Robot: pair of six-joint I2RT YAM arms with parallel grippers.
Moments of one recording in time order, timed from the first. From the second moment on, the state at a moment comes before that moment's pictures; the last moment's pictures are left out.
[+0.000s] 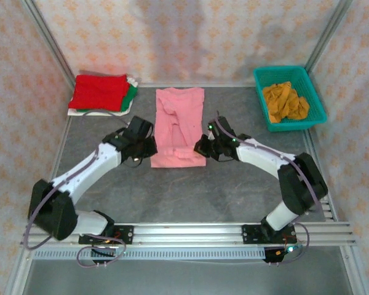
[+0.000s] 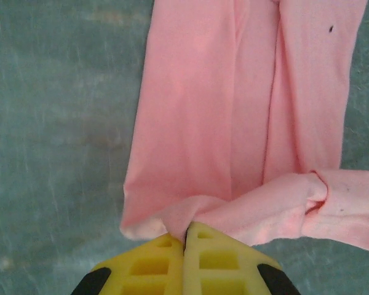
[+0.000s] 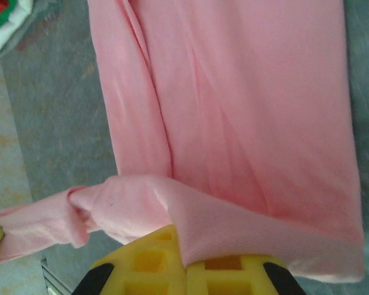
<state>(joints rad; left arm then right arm) -0.41 1.43 1.11 -0.73 -0.02 -0.69 0.55 1.63 1.05 -0.30 -0.36 0.91</state>
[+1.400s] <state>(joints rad) -0.38 1.72 1.31 -0.57 -0.16 -0.54 0.35 1.95 1.36 -0.29 -0.54 0.80</state>
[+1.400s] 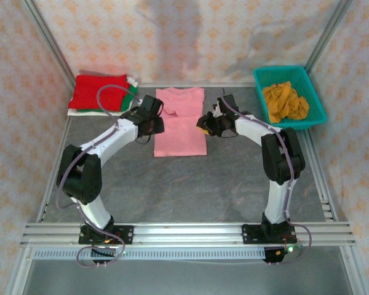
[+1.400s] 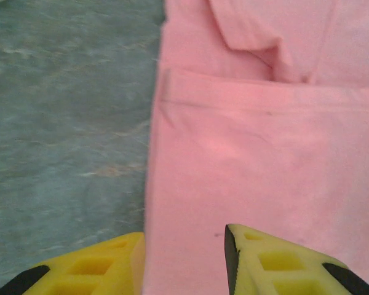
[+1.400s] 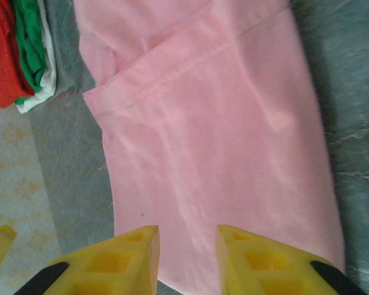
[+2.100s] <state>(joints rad) -0.41 1.82 1.00 -0.18 -0.06 -0.63 0.46 1.96 1.09 -0.06 -0.51 0.85</state>
